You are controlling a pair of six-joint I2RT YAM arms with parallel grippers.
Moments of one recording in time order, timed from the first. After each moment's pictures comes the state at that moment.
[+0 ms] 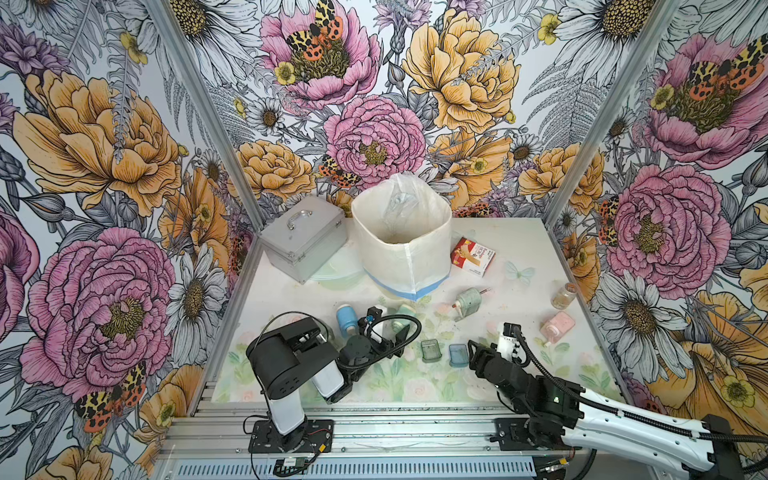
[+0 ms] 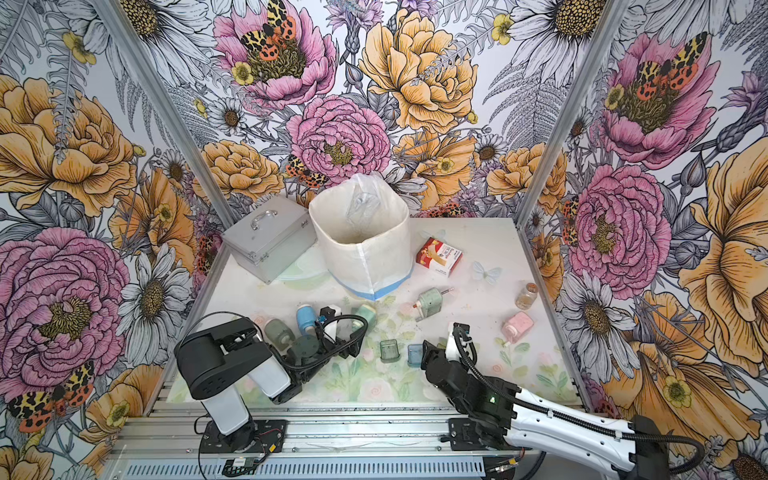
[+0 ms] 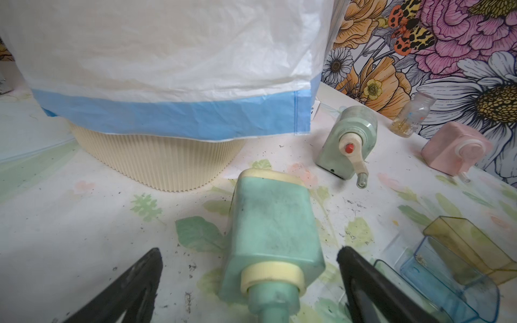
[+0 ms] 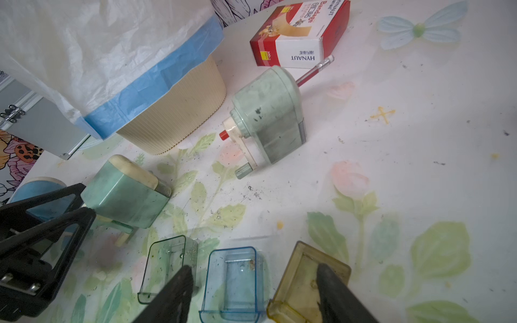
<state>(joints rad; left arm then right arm) -0.89 1.77 0.22 1.32 -0.26 -0.27 1.11 0.57 0.28 -0.48 0.71 0.97</state>
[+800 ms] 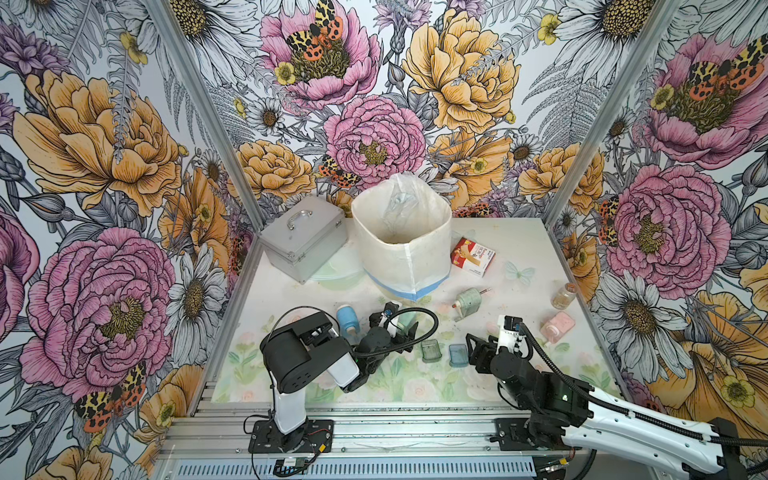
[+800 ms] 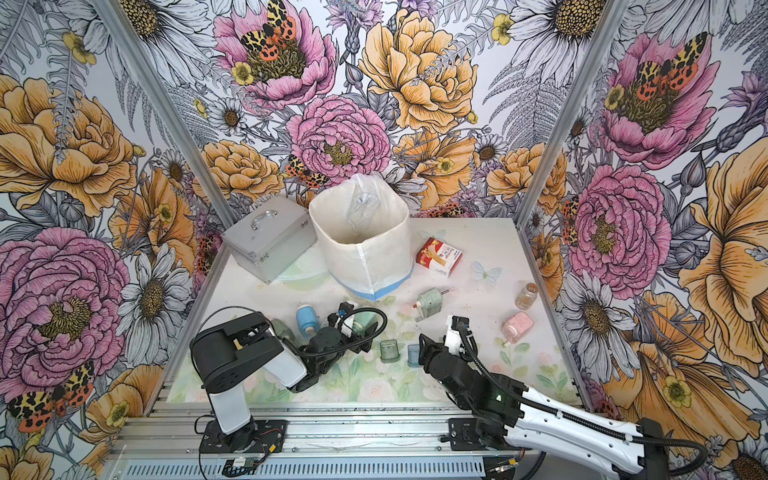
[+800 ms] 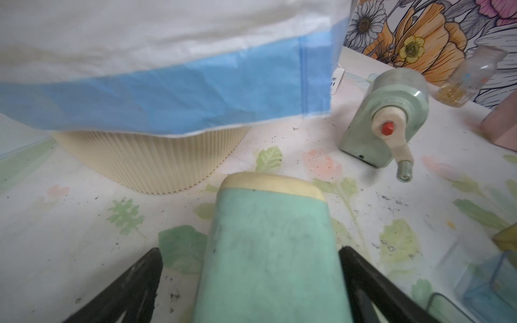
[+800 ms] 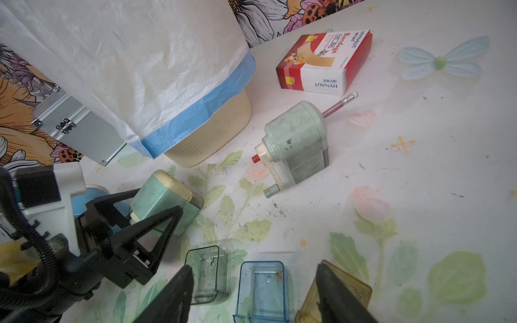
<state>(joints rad) -0.90 1.87 0.39 1.10 -0.35 -0.24 1.11 0.54 0.36 -0.48 0.70 0.89</state>
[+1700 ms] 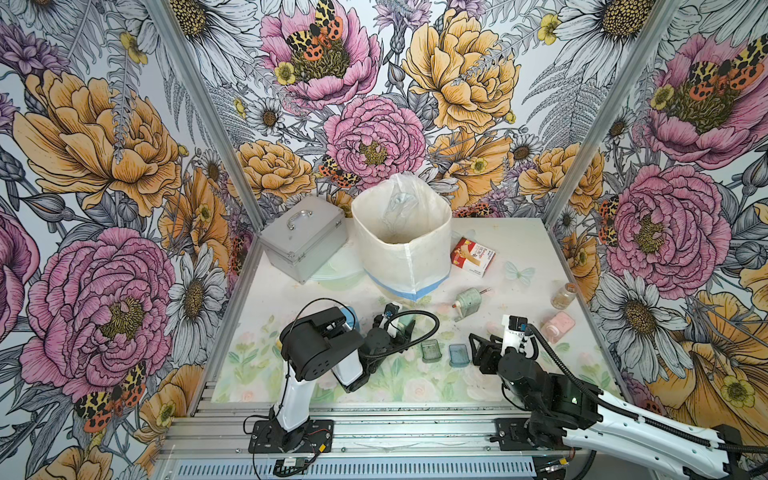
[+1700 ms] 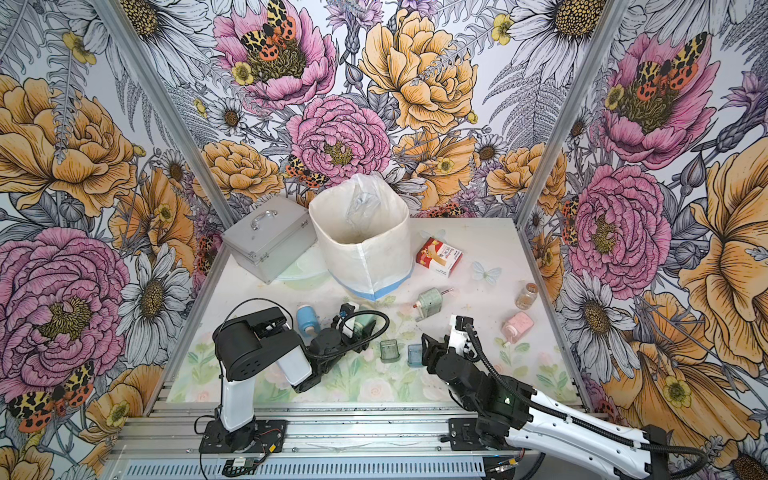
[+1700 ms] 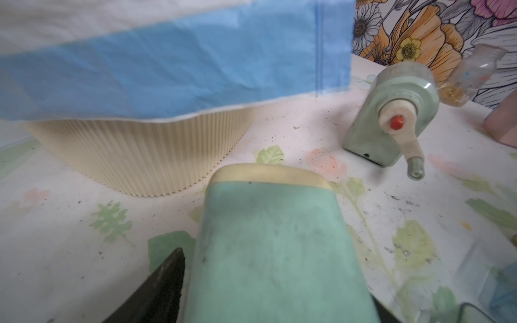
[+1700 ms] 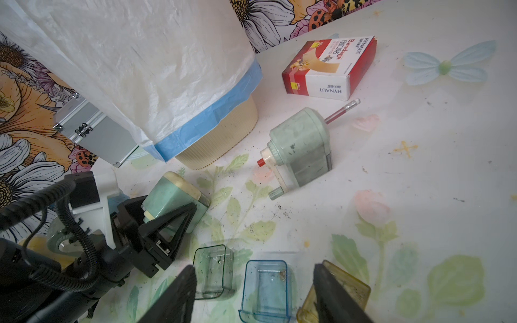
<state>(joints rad) -0.90 1.98 0.39 1.28 -0.31 -0.21 1.11 0.47 0.37 -0.53 0.68 0.88</state>
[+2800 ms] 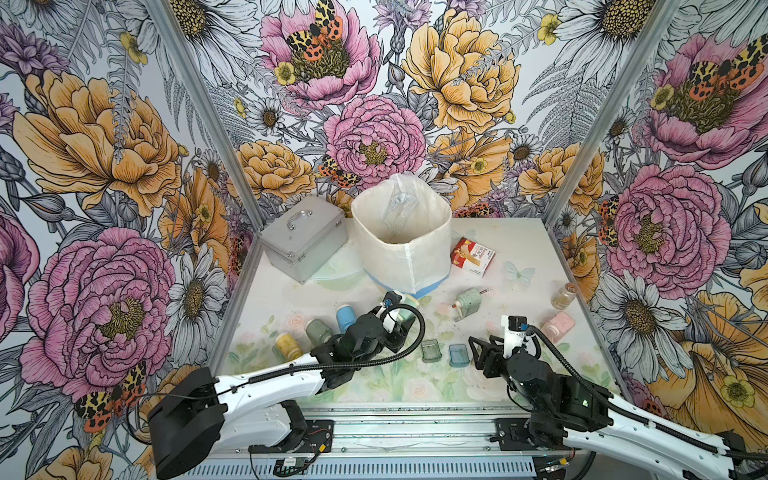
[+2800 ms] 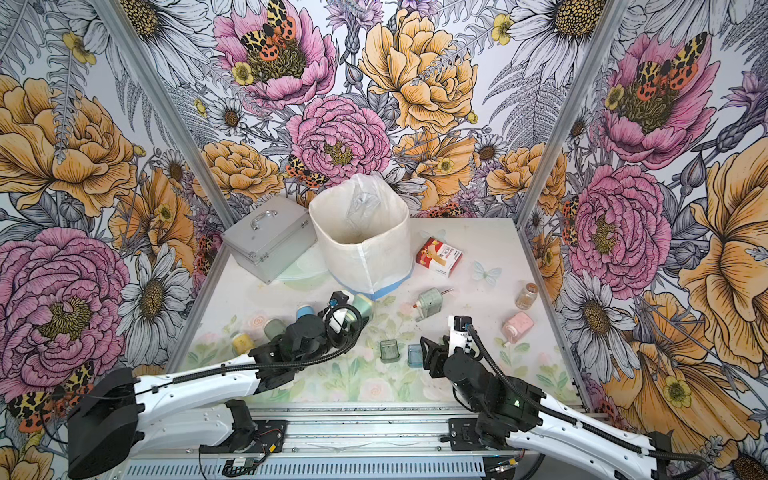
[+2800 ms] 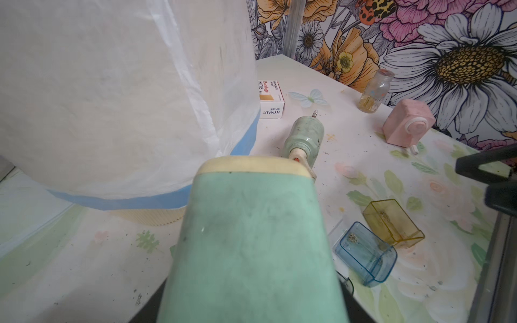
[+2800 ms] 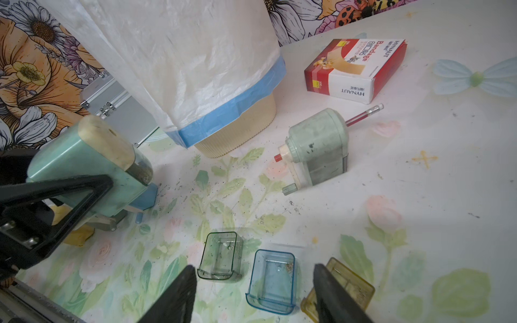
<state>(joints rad) -0.98 1.10 0.53 0.16 -0.27 -0.16 1.11 0.40 0.41 -0.57 0.59 0.77</state>
